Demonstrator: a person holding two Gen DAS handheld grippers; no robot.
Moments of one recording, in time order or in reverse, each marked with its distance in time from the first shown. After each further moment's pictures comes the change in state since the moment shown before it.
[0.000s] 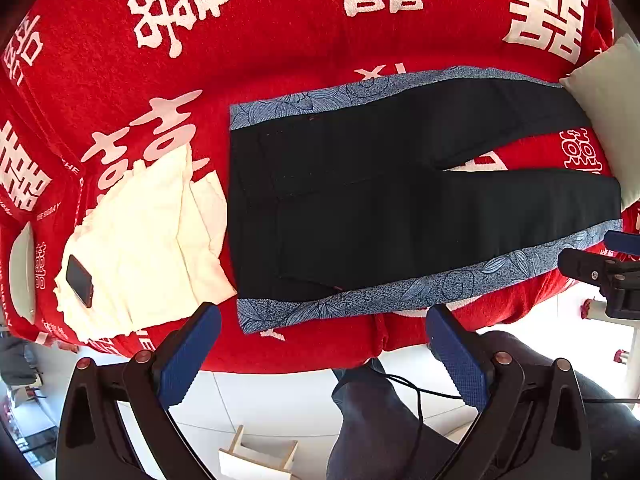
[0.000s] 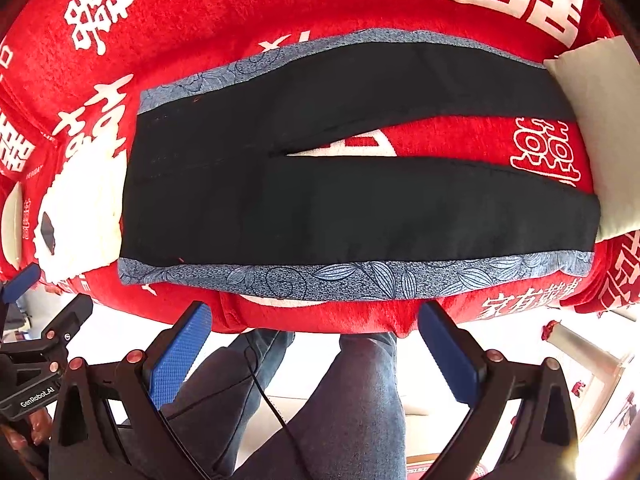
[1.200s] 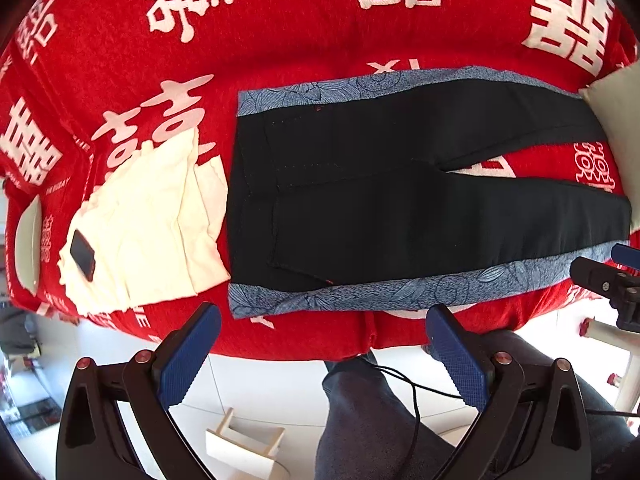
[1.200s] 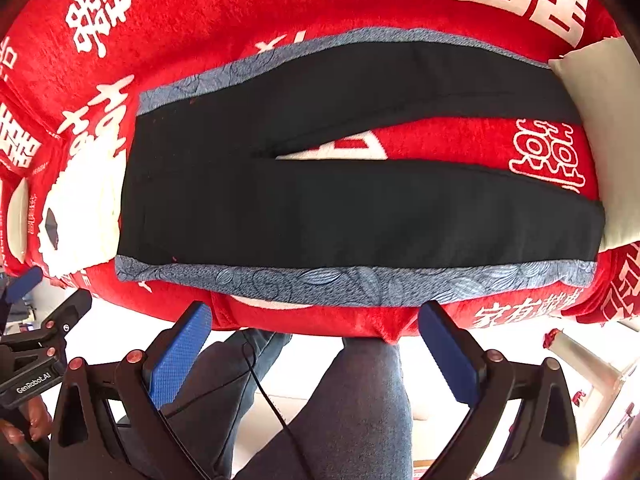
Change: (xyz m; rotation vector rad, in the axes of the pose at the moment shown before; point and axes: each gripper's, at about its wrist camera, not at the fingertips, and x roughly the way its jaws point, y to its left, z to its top) left arm -0.001 -0.022 0.001 -0.099 0.040 0.042; right arm 0.001 -0.028 0.006 -0.024 -0.009 0.038
